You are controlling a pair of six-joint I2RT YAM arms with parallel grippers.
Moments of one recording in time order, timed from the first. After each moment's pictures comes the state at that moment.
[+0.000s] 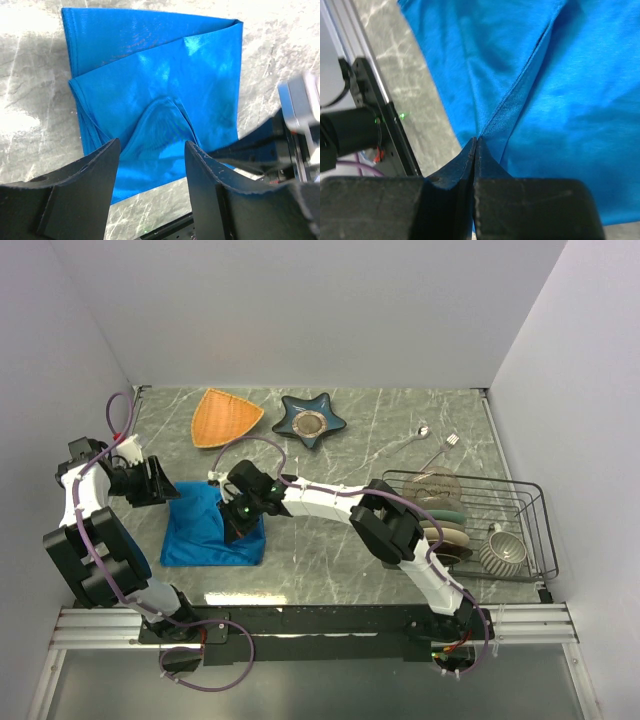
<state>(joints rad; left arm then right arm) 0.54 1.50 1.11 -0.89 0.68 0.30 1.04 2.29 1.78 -0.30 -0.49 0.37</state>
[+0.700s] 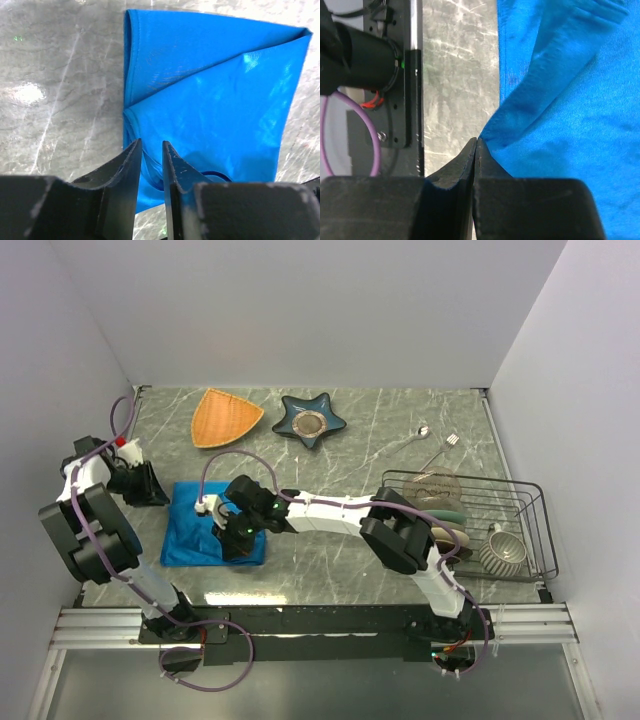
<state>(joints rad) 0.54 1.67 1.16 -0.83 0.54 0.28 1.12 2.17 1.62 -0.22 -0.57 -0.01</state>
